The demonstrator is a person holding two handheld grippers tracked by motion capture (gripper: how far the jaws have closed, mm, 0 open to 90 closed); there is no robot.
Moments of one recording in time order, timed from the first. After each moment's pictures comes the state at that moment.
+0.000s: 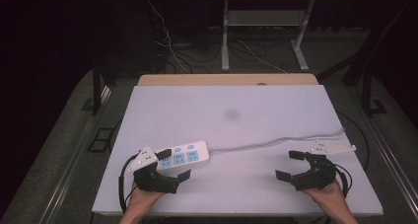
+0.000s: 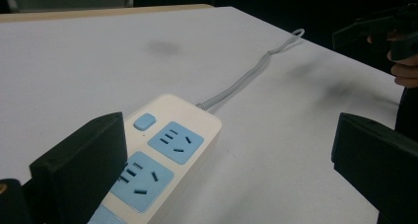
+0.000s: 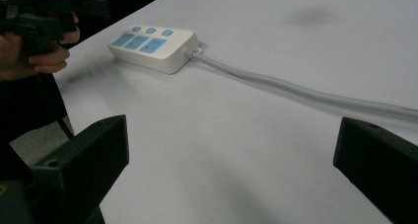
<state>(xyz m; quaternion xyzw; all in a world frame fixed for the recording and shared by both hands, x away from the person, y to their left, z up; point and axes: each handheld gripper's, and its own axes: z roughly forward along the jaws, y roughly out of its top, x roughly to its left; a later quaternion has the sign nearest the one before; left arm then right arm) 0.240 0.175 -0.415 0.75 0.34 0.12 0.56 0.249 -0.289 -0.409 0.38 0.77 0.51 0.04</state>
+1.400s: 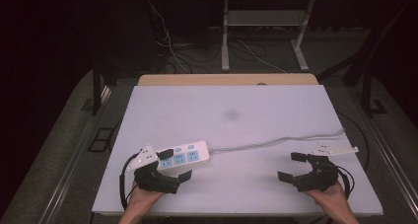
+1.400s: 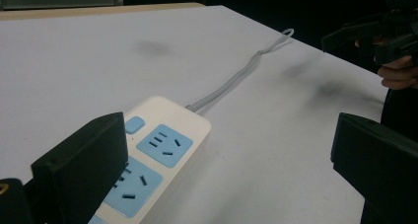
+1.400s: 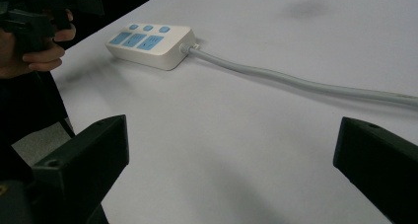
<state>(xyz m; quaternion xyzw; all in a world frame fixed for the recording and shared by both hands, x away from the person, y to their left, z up) 0.241 0.172 -0.410 0.75 0.34 0.11 0.56 0.246 -0.294 -0.412 0.39 0.77 0.51 0.04</state>
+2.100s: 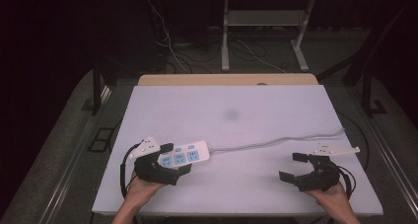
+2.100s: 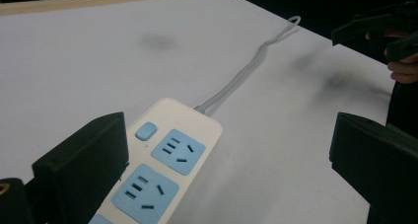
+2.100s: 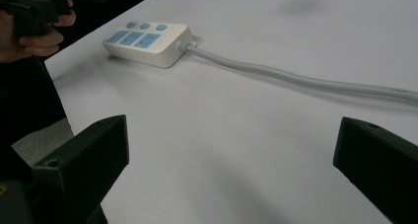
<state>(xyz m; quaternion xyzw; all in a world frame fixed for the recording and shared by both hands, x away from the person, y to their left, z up) 0.260 0.172 -0.395 0.77 0.34 0.09 0.53 0.245 -0.298 -0.413 0.39 0.77 0.50 0.04</state>
